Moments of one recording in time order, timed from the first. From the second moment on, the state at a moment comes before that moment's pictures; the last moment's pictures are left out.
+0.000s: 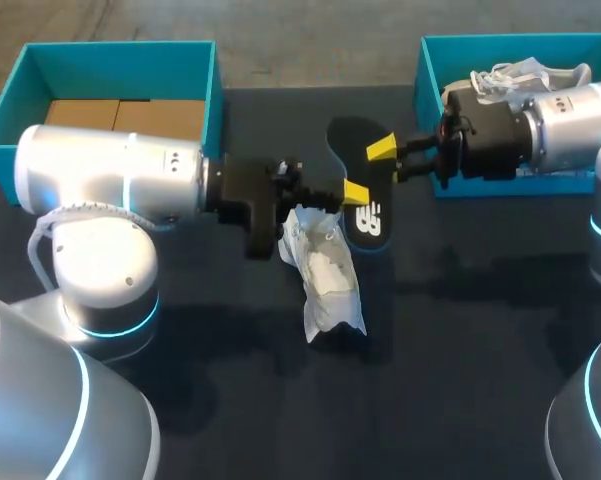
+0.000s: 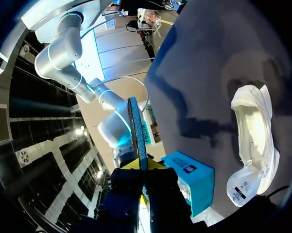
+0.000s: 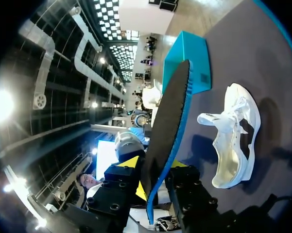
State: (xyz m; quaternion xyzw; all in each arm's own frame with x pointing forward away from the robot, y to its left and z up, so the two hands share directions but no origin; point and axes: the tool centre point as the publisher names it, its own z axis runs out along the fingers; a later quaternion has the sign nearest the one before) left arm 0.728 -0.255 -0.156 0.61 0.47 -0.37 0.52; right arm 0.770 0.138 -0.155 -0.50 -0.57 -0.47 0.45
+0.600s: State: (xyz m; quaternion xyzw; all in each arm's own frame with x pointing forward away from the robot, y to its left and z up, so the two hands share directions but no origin) left arm 0.728 -0.256 -0.162 0.61 0.48 -0.38 0.50; right arm 0.773 0.136 -0.157 -0.51 -0.57 -0.47 0.44
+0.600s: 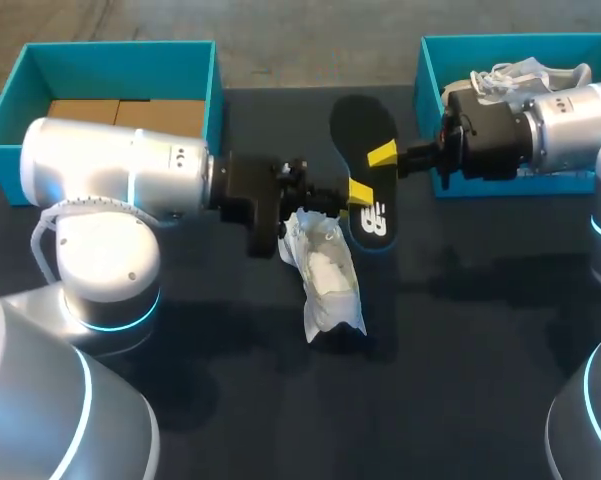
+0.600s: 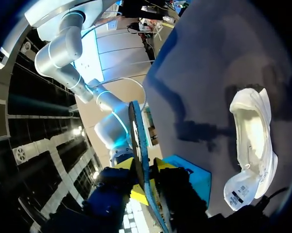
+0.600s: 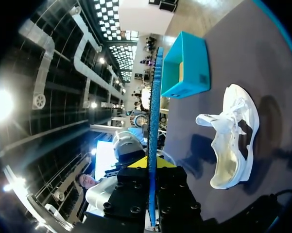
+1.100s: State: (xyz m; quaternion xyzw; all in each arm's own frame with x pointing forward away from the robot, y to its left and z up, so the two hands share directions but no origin) left arm 0.735 -0.214 -0.133 0.64 0.55 -0.37 0.40; right arm 0.773 0.132 -0.181 -0.53 -0.58 -0.44 0.44
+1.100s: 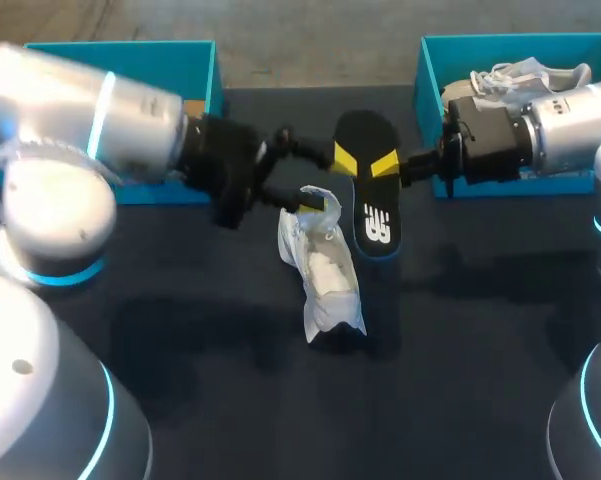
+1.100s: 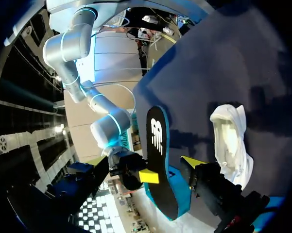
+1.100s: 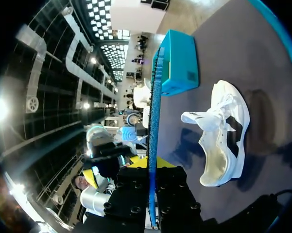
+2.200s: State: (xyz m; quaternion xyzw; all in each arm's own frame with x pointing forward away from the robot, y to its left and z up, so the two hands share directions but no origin) left arm 0.787 -0.189 -0.081 0.70 0.66 -0.24 0.11; right arm 0.769 0.154 -0.192 -0.51 -0.59 -0.43 0.45
